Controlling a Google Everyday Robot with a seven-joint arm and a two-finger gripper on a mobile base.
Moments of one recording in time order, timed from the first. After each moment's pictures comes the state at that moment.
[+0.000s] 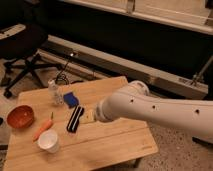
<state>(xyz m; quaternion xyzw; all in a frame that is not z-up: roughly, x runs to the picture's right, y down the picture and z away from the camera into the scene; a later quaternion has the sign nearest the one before) -0.049 0.121 0.623 -0.30 -0.05 0.62 0.72</state>
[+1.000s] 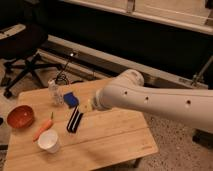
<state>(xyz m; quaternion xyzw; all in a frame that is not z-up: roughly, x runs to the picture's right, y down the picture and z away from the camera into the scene) -0.060 0.059 0.639 -0.24 -0.09 0.58 0.78</state>
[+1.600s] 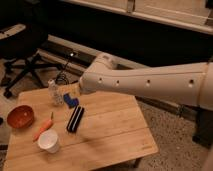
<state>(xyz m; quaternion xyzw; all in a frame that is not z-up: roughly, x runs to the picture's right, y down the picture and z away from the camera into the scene) -0.121 -0.010 0.698 -0.18 -0.09 0.51 0.84</state>
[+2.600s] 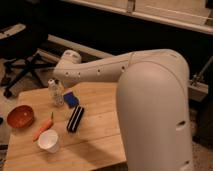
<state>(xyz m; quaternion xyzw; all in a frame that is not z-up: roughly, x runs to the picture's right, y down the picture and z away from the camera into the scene) -0.197 -0.024 0.806 -0.16 -0.02 0.48 0.86</state>
